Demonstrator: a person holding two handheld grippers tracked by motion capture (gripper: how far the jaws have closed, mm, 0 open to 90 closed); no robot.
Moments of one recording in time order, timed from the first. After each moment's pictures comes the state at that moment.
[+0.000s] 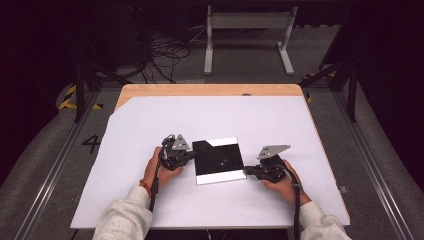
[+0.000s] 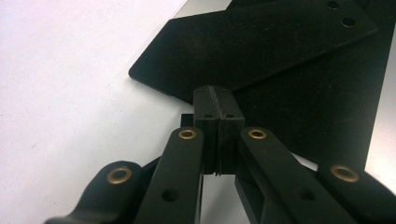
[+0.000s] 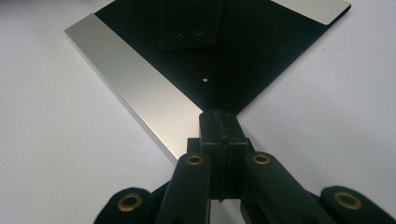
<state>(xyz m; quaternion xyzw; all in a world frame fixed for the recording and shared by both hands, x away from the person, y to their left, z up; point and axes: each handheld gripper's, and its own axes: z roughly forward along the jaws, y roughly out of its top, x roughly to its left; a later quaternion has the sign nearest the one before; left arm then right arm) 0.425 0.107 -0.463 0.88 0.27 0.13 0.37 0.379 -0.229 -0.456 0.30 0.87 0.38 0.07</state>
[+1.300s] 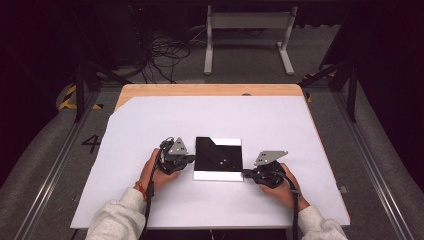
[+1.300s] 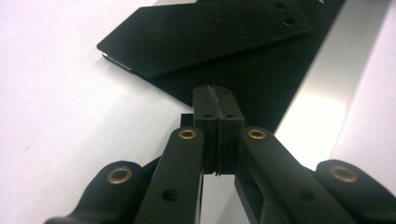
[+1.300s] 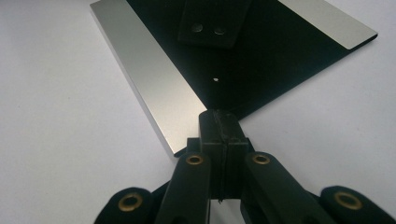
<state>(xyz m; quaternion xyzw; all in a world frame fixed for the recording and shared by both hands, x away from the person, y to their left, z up) 0.402 0.116 -0.447 0.89 0.22 0.12 0.38 0.364 -0.219 -0.456 0.28 0.88 0.38 0.11</state>
